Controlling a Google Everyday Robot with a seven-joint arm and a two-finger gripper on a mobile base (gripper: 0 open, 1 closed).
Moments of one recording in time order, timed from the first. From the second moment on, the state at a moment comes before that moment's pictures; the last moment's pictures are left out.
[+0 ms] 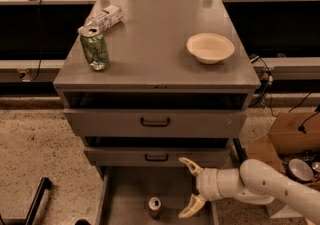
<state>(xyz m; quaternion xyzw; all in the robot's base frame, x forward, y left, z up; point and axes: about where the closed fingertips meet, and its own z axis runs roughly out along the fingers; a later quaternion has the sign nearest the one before) 0.435 -0.070 0.486 -0.62 0.60 0.27 0.42</state>
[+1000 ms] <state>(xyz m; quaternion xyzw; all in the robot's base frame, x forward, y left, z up) 0.421 -0.057 0.405 -0.60 0.59 0.36 0.41</state>
